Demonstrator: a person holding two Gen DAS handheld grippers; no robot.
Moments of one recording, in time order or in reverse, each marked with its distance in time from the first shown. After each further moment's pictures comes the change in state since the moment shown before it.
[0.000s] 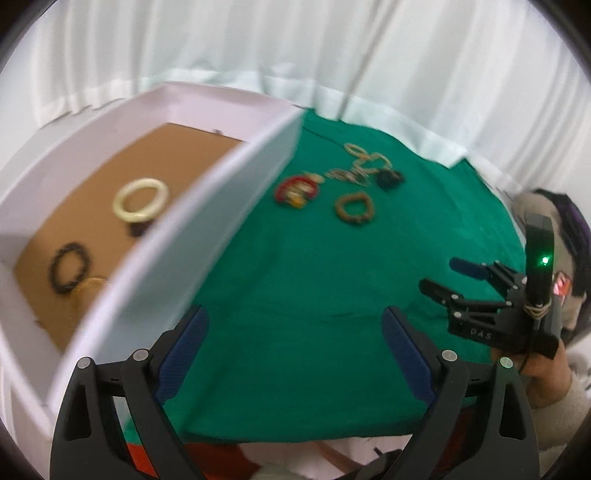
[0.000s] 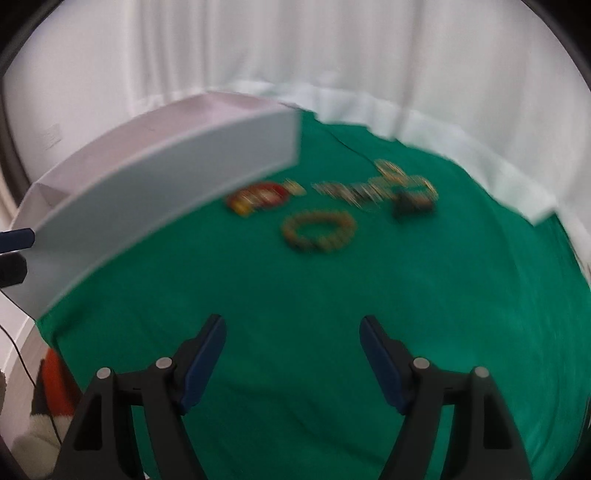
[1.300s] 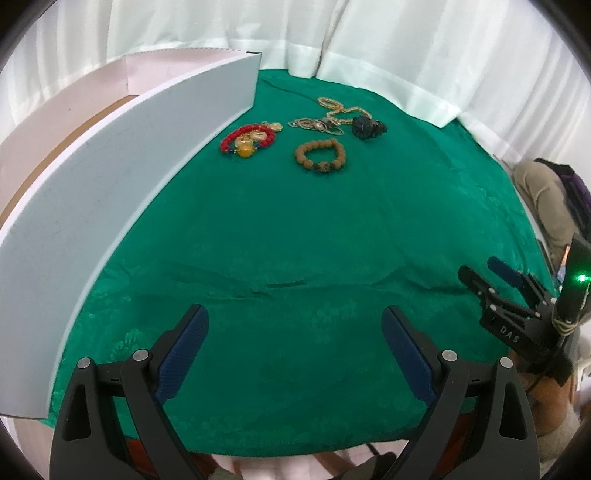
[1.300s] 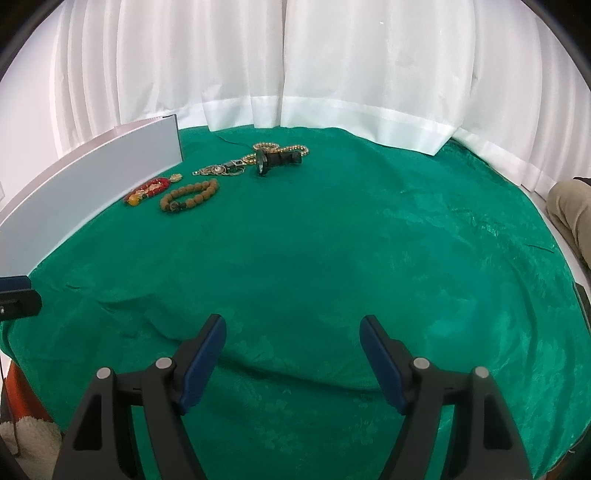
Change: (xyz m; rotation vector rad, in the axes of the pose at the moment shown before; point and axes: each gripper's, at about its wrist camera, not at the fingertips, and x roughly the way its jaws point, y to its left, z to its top) left arm 0.056 -0.048 -0.029 0.026 0.076 0.001; right arm -0.015 -0.066 -0.083 0.202 -0.118 -0.184
